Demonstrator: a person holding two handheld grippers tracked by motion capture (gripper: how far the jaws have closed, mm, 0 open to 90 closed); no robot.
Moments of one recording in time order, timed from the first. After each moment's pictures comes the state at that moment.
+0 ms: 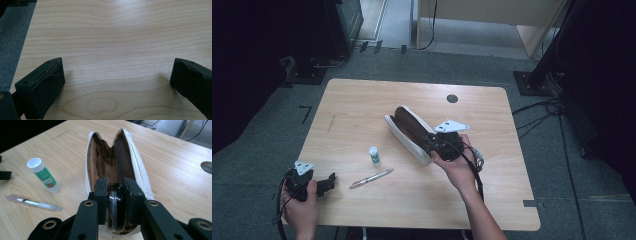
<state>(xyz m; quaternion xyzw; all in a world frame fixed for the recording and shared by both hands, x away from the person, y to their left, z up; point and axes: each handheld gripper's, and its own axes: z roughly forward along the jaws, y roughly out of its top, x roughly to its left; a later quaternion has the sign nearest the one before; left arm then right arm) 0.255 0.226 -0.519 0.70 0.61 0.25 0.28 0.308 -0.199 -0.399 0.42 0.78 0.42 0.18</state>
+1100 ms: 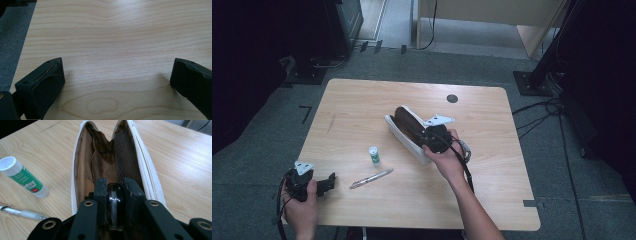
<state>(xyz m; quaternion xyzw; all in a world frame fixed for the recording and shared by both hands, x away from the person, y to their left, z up) 0.255 0.226 -0.519 0.70 0.61 0.24 0.28 0.345 -0.178 -0.426 0.43 0.80 0.39 0.17</state>
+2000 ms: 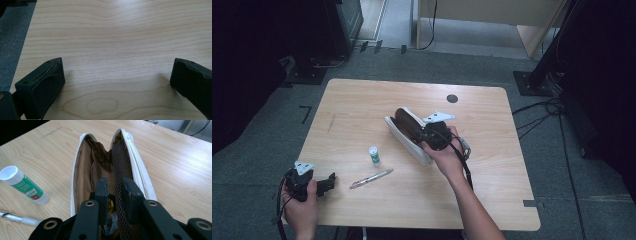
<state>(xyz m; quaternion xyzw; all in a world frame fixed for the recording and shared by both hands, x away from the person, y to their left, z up) 0.255 0.226 -0.519 0.70 0.61 0.25 0.28 0.348 -0.177 -0.417 0.43 0.79 0.40 0.17</state>
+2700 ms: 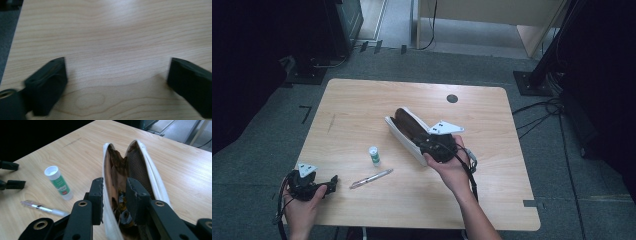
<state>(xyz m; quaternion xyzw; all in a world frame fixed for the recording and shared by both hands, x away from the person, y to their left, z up) 0.247 0.220 -0.515 0.72 0.58 0.25 0.29 0.300 -0.183 -0.398 0.40 0.78 0.45 0.17</state>
